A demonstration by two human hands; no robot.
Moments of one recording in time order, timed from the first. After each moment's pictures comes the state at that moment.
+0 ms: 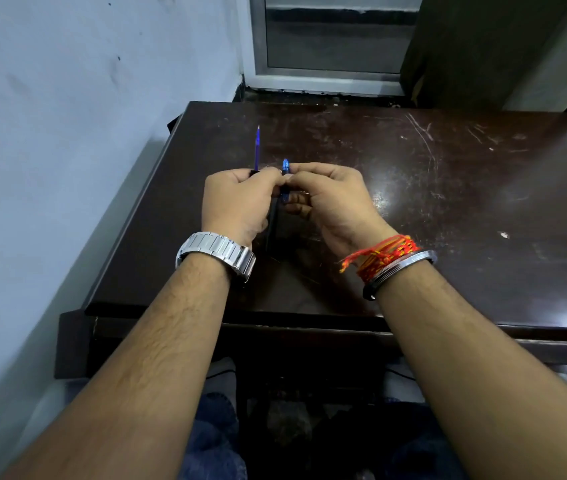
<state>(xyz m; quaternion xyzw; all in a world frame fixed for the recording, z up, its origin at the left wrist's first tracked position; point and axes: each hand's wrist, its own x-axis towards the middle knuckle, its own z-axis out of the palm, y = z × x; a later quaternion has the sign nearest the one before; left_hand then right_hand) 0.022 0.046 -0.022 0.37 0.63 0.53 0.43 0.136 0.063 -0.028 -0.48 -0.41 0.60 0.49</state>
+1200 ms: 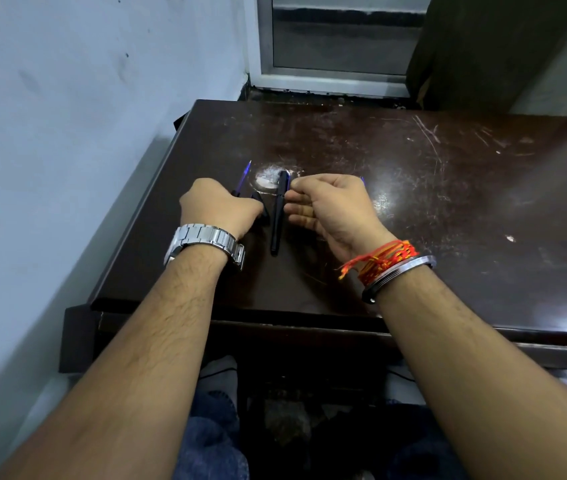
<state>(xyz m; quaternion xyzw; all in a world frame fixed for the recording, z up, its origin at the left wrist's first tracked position) -0.010 0.049 -0.030 0.44 0.82 0.30 0.21 0.131 0.060 -0.032 -0.53 -0.39 0.60 0.46</state>
